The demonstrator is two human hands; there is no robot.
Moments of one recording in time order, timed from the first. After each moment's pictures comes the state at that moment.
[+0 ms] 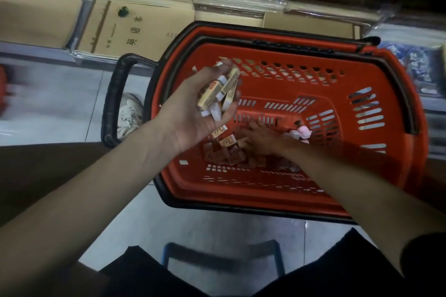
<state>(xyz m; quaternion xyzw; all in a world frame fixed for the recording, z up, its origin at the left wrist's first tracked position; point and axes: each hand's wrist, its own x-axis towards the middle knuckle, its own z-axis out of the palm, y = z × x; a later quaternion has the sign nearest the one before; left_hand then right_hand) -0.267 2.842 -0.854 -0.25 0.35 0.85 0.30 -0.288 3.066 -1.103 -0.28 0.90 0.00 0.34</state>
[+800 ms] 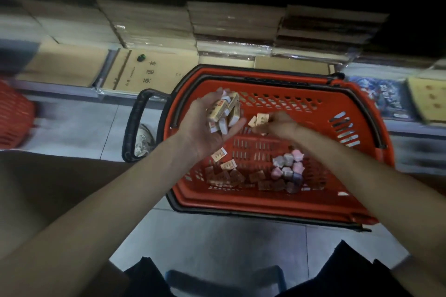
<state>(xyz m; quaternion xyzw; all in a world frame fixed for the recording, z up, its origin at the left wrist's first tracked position) -0.264 2.858 -0.838 -0.32 0.34 0.85 0.24 -0.338 3.083 -0.970 0.06 0.85 -0.39 0.33</state>
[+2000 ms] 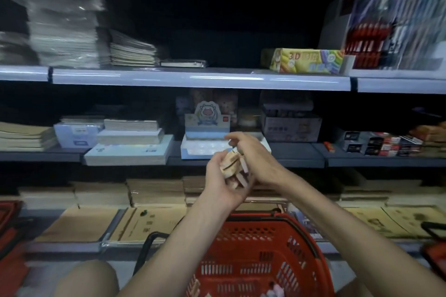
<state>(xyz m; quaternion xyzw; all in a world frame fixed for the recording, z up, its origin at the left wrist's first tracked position) -0.208 2.931 -0.572 -0.14 0.25 0.94 0.19 -0.228 3.033 -0.545 -0.13 0.87 -0.47 -0.06</state>
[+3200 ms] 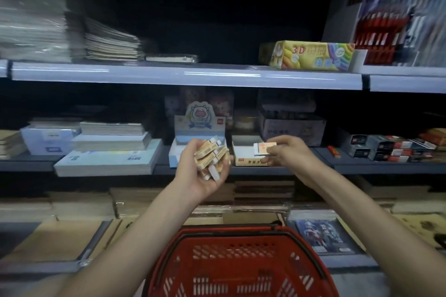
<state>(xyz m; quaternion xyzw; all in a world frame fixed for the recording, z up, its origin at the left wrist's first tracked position) -0.280 2.895 -0.572 -0.11 0.28 0.94 0.18 -0.311 3.119 -0.566 0.05 0.79 -0.61 -0.06</state>
